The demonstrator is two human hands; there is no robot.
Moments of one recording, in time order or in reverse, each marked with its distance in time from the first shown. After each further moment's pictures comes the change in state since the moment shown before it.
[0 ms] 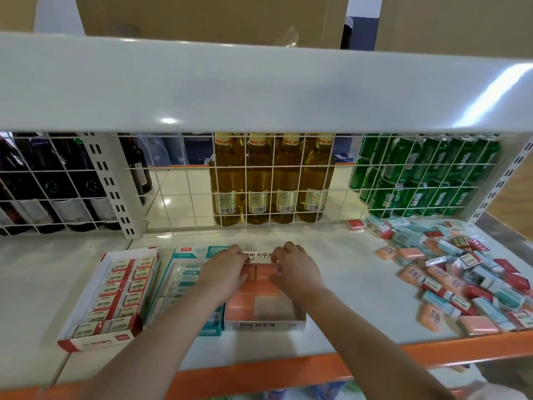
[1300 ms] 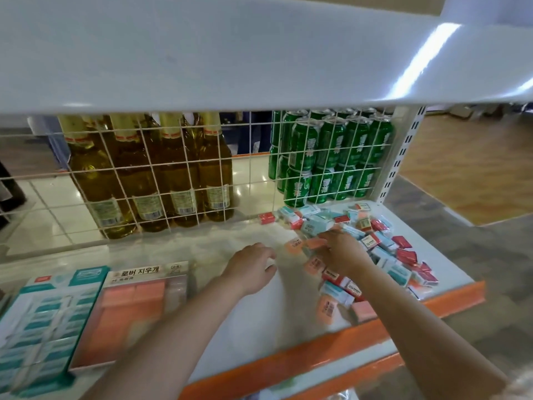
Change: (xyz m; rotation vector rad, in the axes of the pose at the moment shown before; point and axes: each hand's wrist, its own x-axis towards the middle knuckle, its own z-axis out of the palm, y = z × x) left_hand 0.100 0.205 0.056 -0.178 -0.159 0.228; right_hand -0.055 0.259 -0.076 -0.017 -0.037 0.425
